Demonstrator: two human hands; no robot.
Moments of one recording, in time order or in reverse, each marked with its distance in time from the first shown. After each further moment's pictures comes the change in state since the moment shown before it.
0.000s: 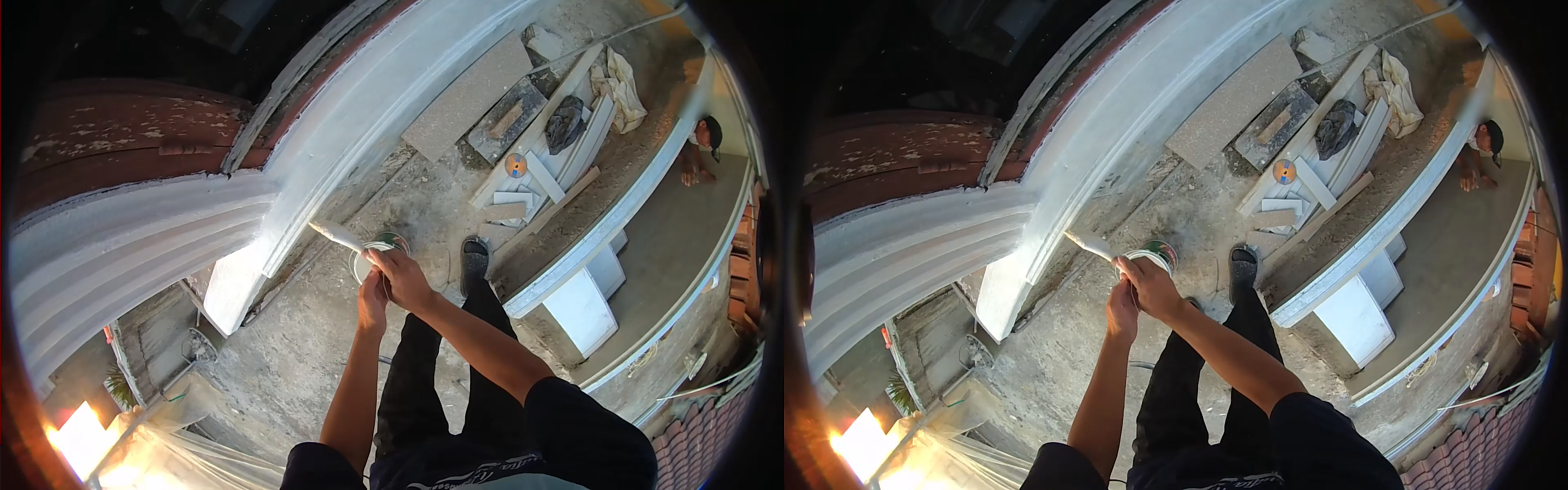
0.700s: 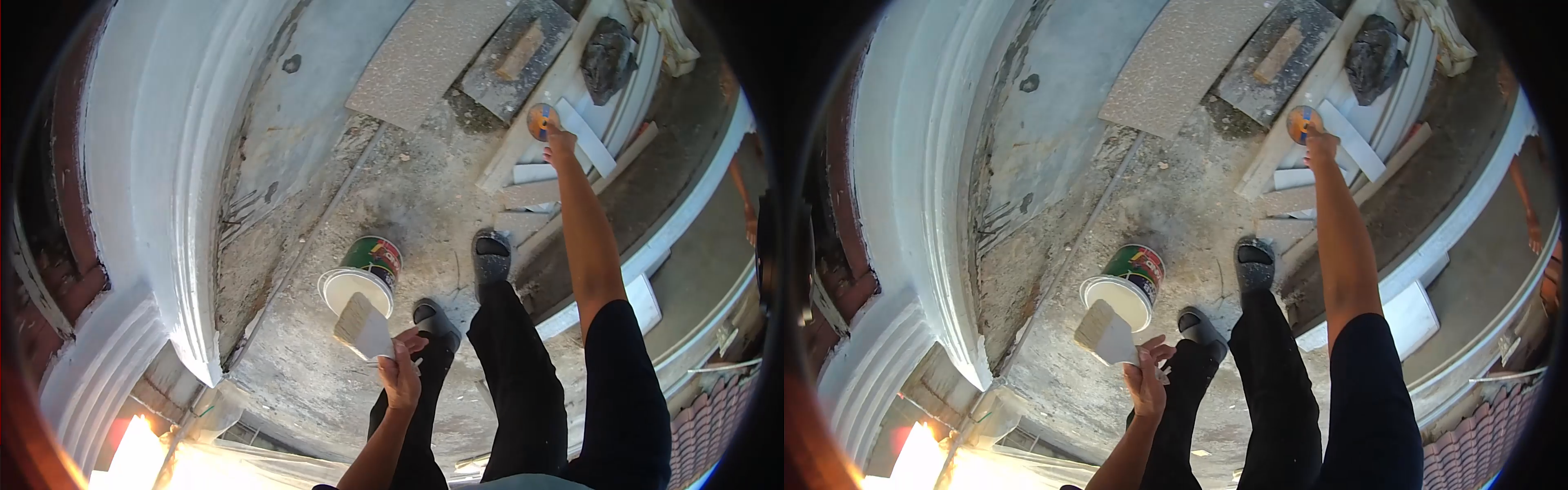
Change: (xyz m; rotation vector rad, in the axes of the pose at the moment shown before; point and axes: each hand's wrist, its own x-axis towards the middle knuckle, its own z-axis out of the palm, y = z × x) left_hand 0.039 -0.153 0.026 0.580 0.164 -0.053; right_hand -0.016 0.576 -0.194 0.108 0.663 1.489
